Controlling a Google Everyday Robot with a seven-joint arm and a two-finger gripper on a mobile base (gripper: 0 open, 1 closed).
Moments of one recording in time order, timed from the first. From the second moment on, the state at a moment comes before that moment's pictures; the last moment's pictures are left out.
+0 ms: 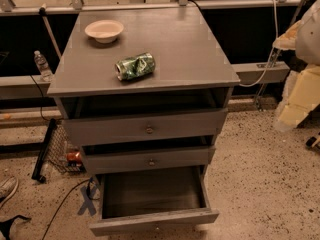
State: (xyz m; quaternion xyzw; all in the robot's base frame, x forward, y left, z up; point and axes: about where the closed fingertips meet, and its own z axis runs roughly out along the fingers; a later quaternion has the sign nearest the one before) arm 0.438 -0.213 0.988 -0.60 0.78 -0.05 0.18
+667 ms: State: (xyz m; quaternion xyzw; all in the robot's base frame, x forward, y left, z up) arm 0.420 -0.217 0.951 -0.57 0.80 -0.02 0.15
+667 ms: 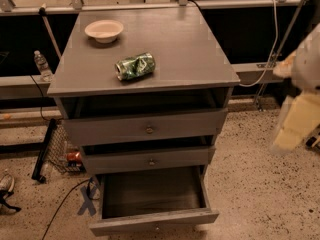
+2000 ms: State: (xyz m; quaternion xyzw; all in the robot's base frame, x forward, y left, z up) arm 0.383 -0.225 0.822 -0.49 0.87 0.03 0.06
